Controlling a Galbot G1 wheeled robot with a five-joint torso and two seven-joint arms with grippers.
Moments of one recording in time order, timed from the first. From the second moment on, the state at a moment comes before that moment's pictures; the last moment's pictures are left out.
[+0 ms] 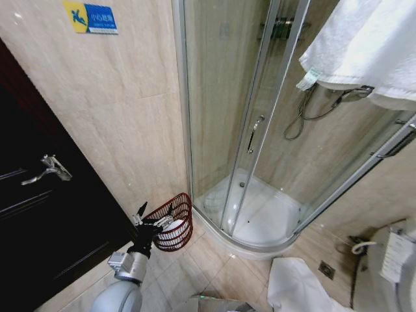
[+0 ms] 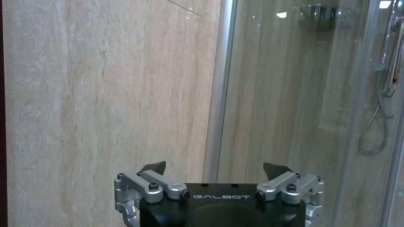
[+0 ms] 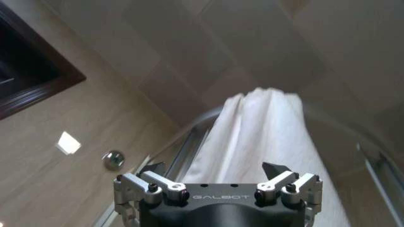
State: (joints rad) left arm 1.84 -1.48 -0.57 -2.37 -0.18 0.04 0.04; right arm -1.21 0.59 1.47 2.33 1.07 0.16 0.00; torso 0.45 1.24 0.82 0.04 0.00
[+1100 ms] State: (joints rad) left arm 1.84 -1.48 -0.57 -2.37 -0.18 0.04 0.04; right arm -0.25 0.54 0.86 1.72 0.86 0.00 -0.13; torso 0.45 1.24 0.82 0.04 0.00
